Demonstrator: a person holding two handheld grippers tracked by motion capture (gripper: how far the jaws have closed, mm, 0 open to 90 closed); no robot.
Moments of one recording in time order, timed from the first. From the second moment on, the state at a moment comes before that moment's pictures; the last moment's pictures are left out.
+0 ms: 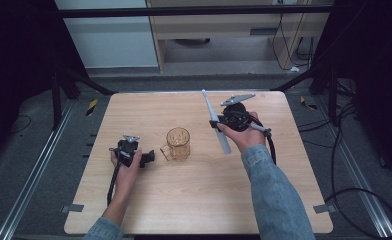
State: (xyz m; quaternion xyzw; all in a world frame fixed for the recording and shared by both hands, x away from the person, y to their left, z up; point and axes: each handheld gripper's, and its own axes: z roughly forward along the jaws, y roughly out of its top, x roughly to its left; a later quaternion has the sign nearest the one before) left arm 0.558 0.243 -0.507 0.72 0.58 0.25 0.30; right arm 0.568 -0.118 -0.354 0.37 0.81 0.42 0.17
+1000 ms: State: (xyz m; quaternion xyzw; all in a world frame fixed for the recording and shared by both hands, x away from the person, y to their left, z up) left arm 0.563 0.241 -0.507 0.72 0.58 0.25 0.30; right arm 0.584 -0.101 -0.345 0.43 0.76 0.45 0.19
